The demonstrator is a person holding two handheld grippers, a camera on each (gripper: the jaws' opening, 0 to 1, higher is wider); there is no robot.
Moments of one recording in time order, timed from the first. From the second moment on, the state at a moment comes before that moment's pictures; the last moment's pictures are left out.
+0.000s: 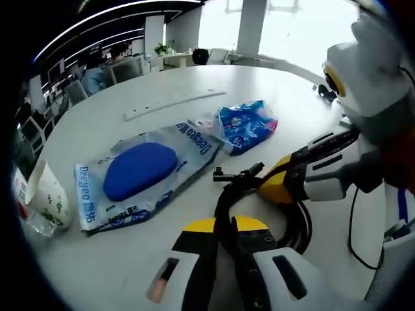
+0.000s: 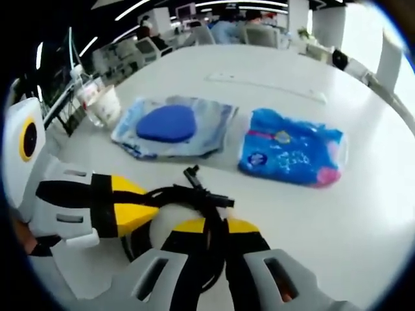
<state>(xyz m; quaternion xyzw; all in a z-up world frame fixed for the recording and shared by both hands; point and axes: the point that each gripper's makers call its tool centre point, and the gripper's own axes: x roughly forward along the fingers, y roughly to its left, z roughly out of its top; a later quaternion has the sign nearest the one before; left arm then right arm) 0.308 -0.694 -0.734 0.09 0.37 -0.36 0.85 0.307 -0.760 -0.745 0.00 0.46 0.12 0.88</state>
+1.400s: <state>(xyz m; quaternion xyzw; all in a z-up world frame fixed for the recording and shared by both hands) 0.298 -0.698 -0.734 0.09 0.39 -0.36 0.85 0.314 -0.762 -0.745 -0.03 0.46 0.13 0.88</state>
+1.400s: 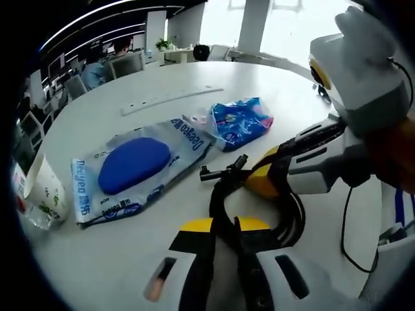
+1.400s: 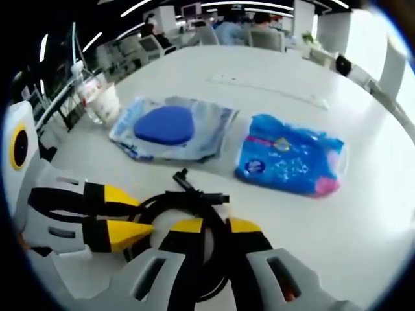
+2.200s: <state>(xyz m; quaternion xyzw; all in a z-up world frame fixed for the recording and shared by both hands) 0.301 -0.694 -0.726 0.07 0.39 -0.35 0.85 0.314 -0.762 -0.736 -0.01 0.45 0.13 0.88</state>
